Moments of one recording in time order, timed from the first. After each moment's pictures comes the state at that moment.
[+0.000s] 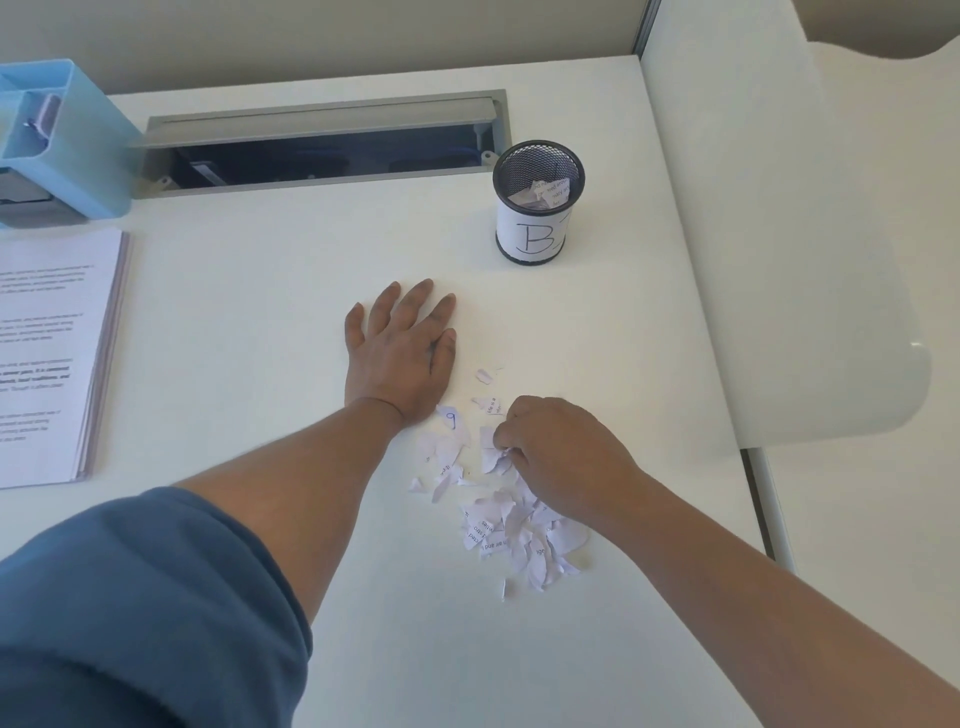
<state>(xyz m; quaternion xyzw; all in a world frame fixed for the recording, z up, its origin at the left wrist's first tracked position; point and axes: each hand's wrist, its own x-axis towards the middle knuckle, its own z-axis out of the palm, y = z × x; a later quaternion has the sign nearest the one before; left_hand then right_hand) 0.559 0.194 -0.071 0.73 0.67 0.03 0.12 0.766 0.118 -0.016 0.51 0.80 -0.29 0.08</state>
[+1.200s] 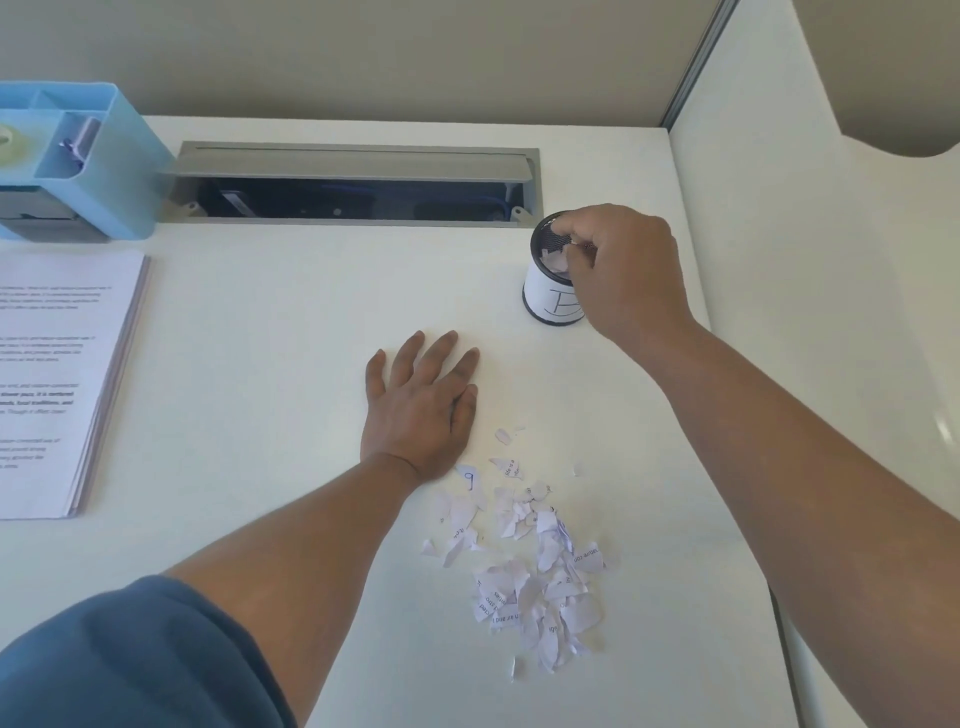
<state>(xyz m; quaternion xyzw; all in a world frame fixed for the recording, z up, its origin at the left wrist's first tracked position) 0.555 0.195 -0.073 0.73 0.67 0.04 0.14 0.767 0.294 0.052 0.62 0.73 -0.14 -0.25</state>
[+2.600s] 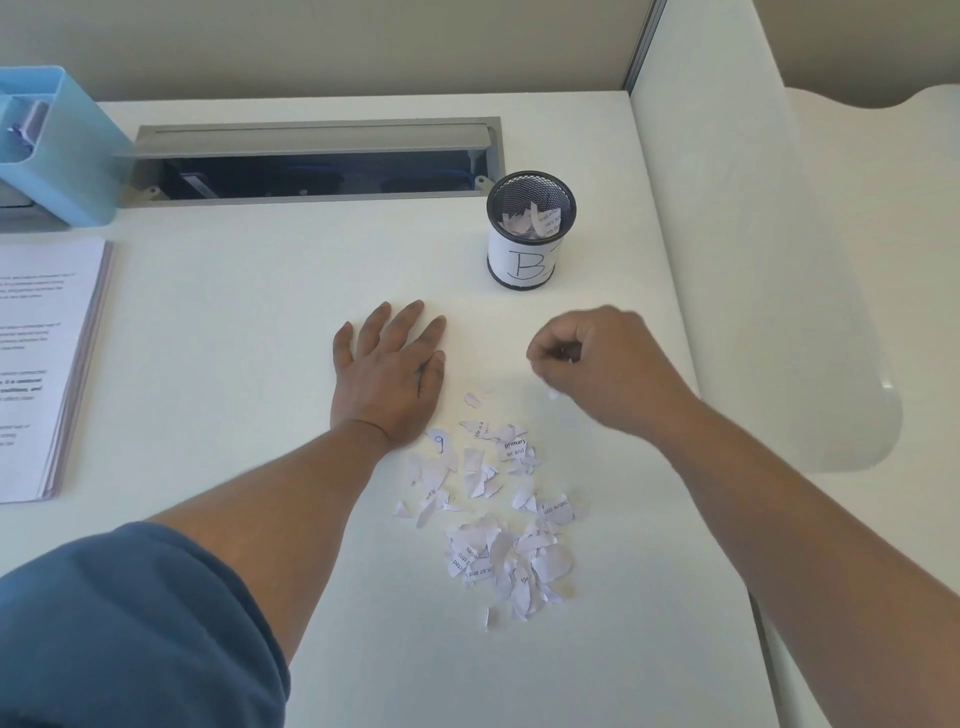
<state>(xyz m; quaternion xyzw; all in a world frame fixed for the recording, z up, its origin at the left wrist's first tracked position) 0.558 0.194 -0.071 0.73 0.67 0.04 0.13 0.801 0.189 0.042 0.62 0.66 -0.38 -0.16</state>
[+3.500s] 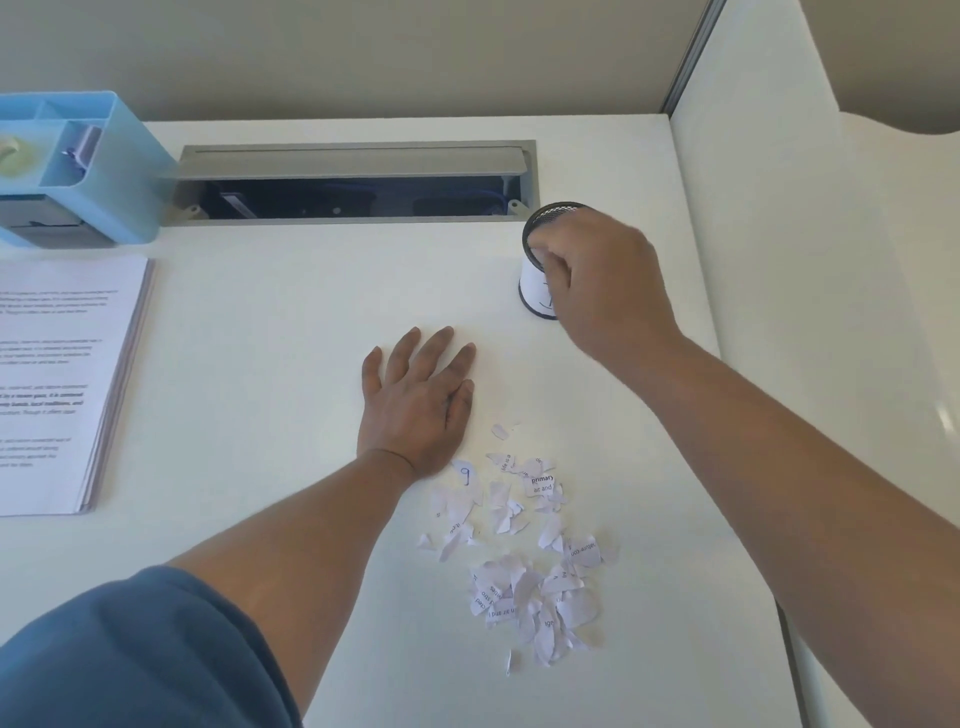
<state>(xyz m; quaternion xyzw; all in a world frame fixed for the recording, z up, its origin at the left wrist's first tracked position) 0.557 0.194 -0.068 0.73 0.67 0.03 0.14 0.766 0.278 0.045 0.55 0.79 -0.11 -0.25</state>
